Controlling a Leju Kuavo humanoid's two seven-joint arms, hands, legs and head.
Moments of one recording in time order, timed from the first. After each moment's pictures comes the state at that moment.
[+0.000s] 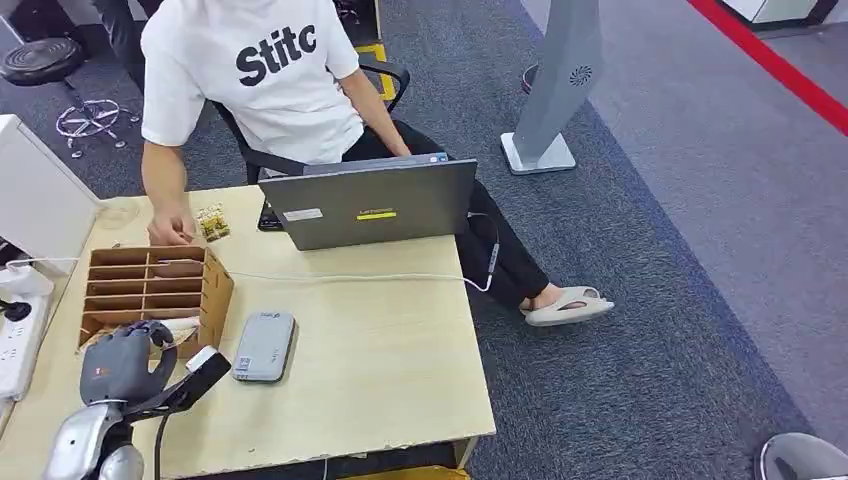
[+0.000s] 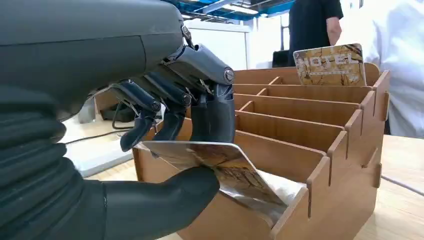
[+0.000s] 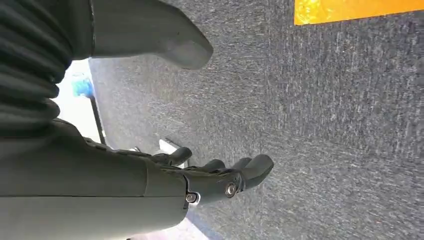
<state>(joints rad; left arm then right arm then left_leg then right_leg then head) -0.14 0.14 -0.06 -1.23 -1.22 0.27 -0.03 -0.09 0.21 -1.12 -0.21 1.40 -0.38 0.19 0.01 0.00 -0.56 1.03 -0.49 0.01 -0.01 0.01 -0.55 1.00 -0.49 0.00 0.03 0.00</state>
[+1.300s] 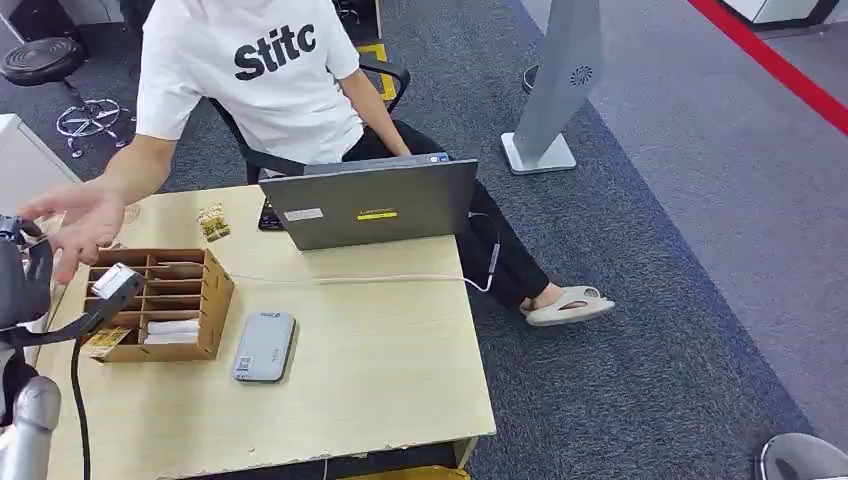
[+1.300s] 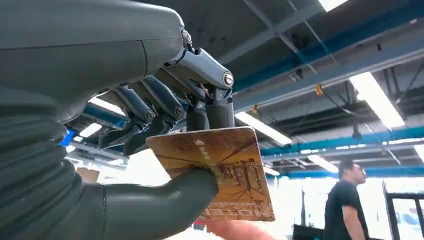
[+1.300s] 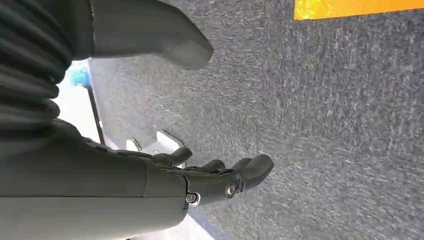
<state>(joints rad) -0.36 0.24 0.03 -1.42 -1.44 0.48 -0.01 -0.09 0.21 -1.11 -0.21 1.42 -0.38 0.20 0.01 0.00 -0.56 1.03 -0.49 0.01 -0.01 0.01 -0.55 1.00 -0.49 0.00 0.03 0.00</state>
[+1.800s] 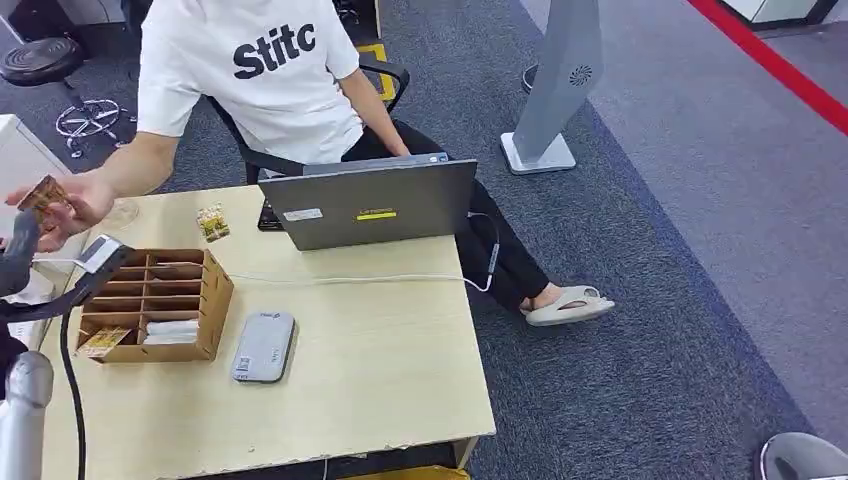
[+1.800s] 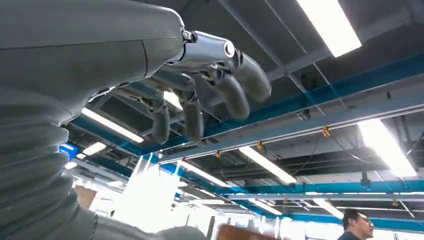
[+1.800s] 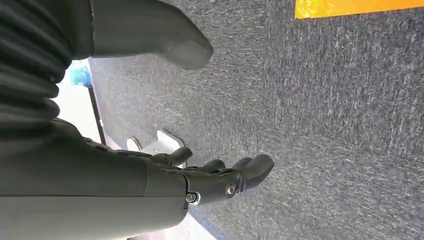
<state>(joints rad) -0.42 0.23 0.02 -1.43 -1.50 0.56 0.02 -0.10 0.21 -1.10 -0.21 1.43 -0.38 0.20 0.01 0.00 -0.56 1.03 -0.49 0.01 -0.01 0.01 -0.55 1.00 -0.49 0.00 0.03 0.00</state>
